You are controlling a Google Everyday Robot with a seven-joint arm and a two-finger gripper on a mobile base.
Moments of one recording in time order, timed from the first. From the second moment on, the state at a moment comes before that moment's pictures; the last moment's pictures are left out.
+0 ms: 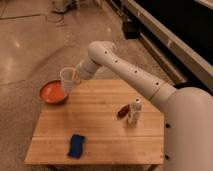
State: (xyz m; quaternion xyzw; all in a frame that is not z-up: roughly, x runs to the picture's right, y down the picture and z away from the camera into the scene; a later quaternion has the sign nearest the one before) arm -0.174 -0.046 0.762 -0.09 -0.40 -0.38 0.83
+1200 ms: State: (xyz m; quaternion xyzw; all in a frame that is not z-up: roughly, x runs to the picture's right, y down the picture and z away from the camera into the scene) arm -0.264 -0.034 0.840 -0.11 -0.35 -0.47 0.80
